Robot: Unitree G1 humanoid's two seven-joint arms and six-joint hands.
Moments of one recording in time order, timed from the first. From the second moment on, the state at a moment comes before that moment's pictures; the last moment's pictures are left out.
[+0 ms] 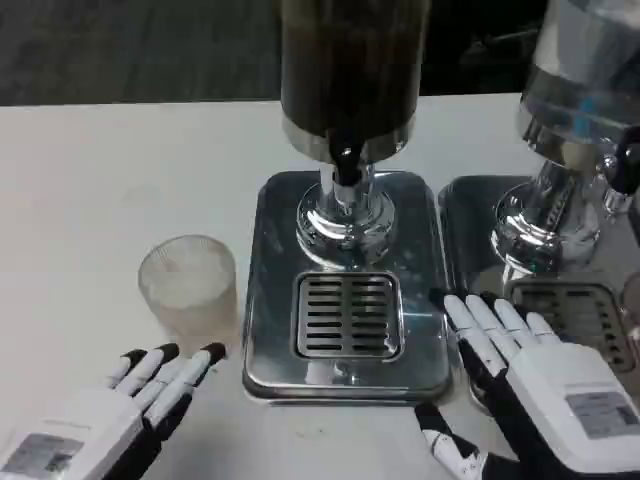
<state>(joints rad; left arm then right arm) 0.59 0.59 0.13 -0.22 0.75 -0.53 -0.03 0.60 -0.28 0.19 -0.59 -1.02 -0.10 0.07</state>
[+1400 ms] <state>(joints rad) 0.18 0.54 0.17 0.33 0.56 -0.75 0.28 0.58 -0.22 0.27 -0.58 -1.02 -0.05 0.03</state>
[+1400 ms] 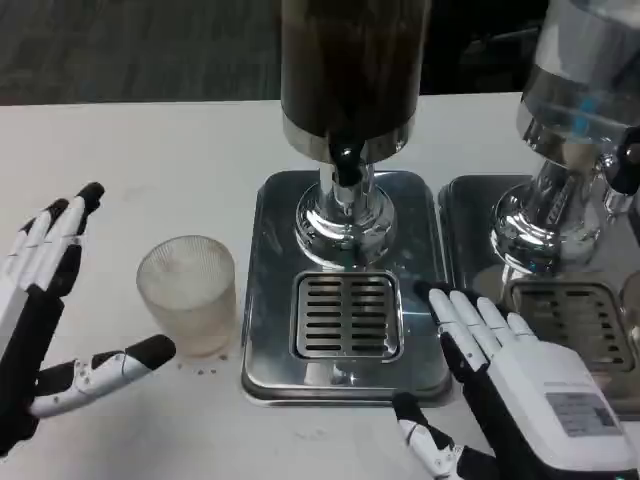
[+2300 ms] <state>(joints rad) -0.21 0.65 -0.12 0.89 0.60 -0.77 0.32 0.53 -0.21 0.32 -0.57 -1.00 -0.04 0.01</state>
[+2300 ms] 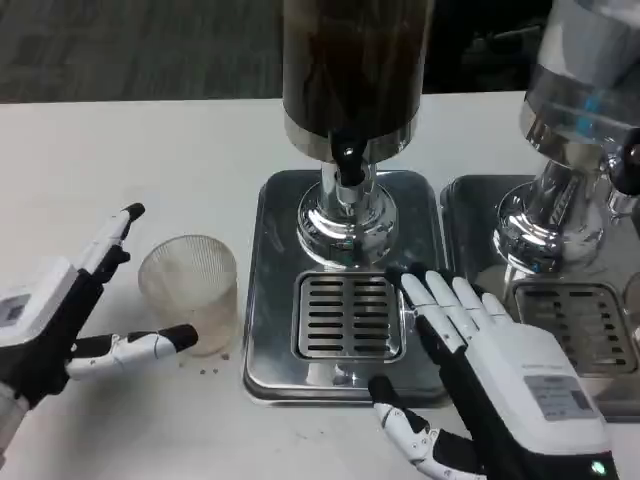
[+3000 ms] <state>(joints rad) -0.32 0.60 -0.19 1.03 0.55 -0.80 0.30 0.52 -0.21 0.32 -0.56 -0.99 -0.04 0.01</state>
